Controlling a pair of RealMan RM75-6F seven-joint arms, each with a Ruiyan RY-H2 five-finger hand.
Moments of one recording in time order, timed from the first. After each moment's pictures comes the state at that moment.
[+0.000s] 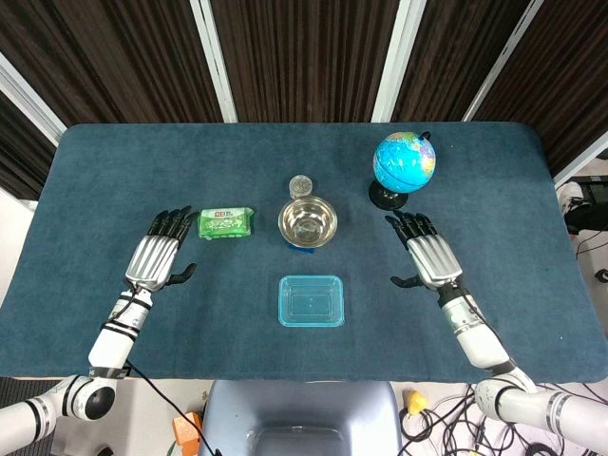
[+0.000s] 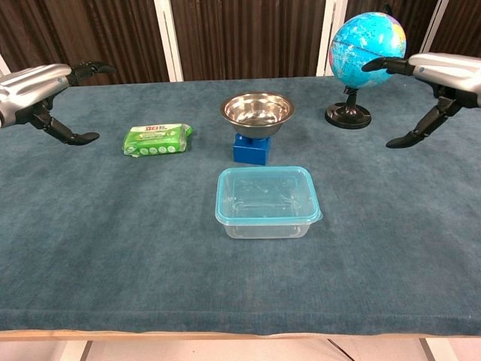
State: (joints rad) left arm -0.60 -1.44 -0.26 -1.46 1.23 1.03 0.22; right arm 0.57 -1.36 0.25 -1.53 -1.22 0.96 -0.19
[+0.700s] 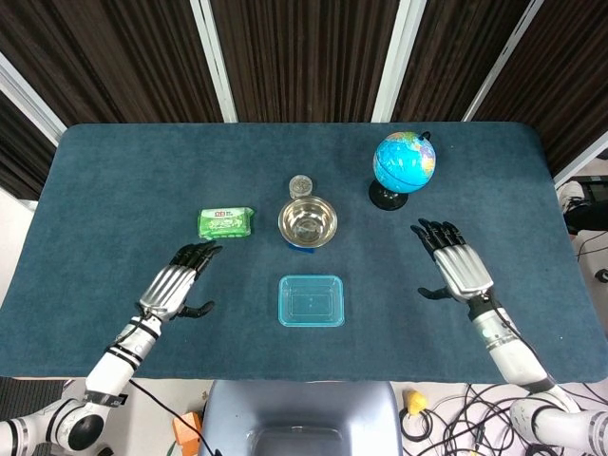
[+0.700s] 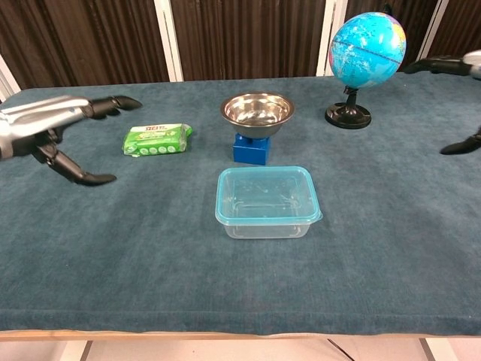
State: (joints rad) left arm -0.59 -1.34 -0.16 -1.70 1.27 0.95 0.07; right arm 0.50 -1.18 0.15 -1.63 -1.28 1.02 -0.17
